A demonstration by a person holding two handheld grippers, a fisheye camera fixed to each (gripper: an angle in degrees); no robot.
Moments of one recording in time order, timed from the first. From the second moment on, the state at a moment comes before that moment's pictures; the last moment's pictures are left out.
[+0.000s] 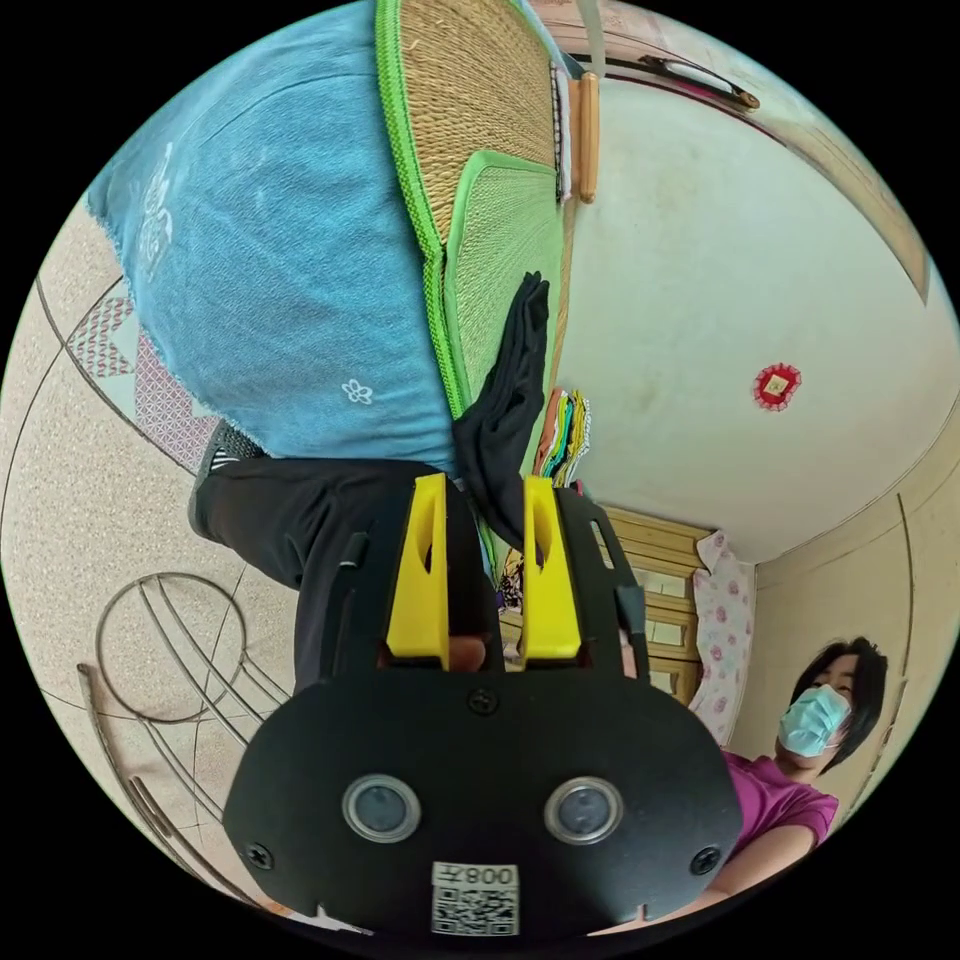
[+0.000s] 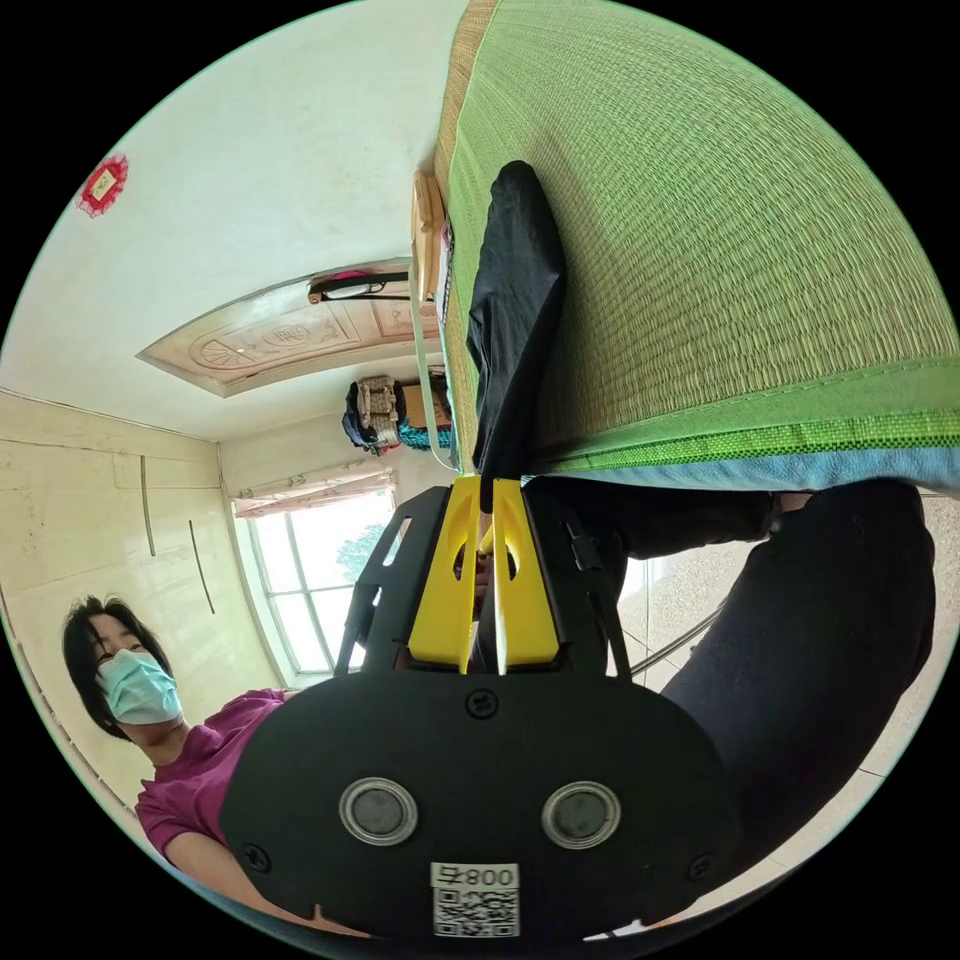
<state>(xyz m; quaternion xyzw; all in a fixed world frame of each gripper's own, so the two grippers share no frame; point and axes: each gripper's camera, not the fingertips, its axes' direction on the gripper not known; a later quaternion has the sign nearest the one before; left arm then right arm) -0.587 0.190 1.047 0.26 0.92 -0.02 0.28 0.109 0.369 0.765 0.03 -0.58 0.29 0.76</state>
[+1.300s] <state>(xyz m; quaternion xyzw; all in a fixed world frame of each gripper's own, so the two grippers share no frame) -0.605 0.259 0.999 0.27 0.93 0.03 0.26 0.090 0.422 0.679 0.03 -0.57 0.29 0.77</state>
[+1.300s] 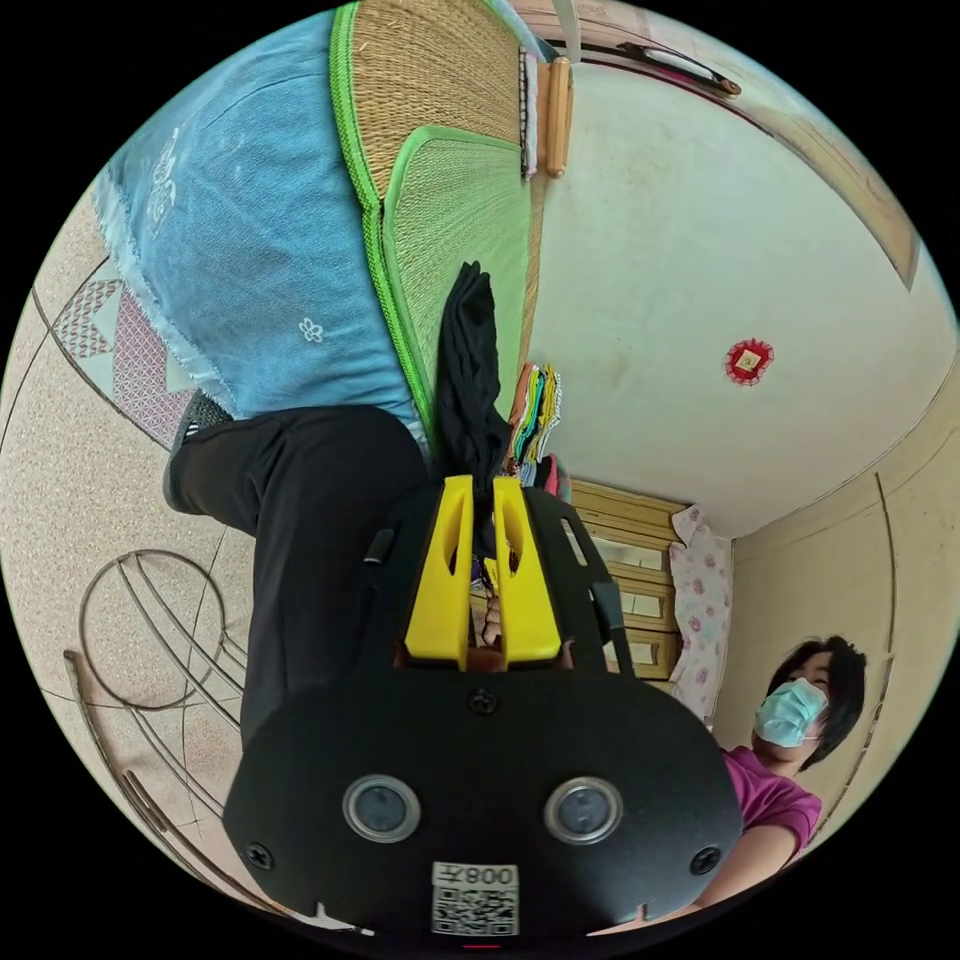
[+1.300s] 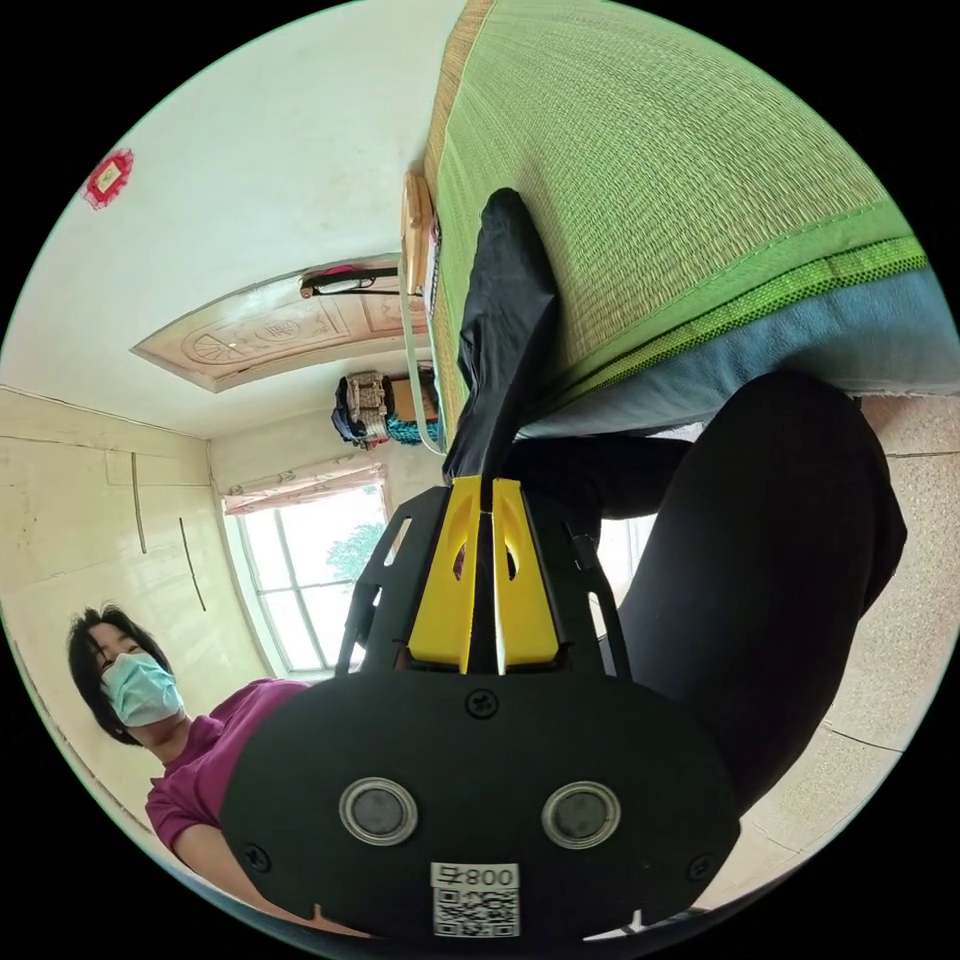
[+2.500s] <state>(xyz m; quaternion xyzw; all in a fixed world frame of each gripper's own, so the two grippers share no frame) -0.480 0.288 0.874 0.40 0.88 0.23 0.11 0.148 0.536 0.365 0.30 -0.58 0.17 0.74</state>
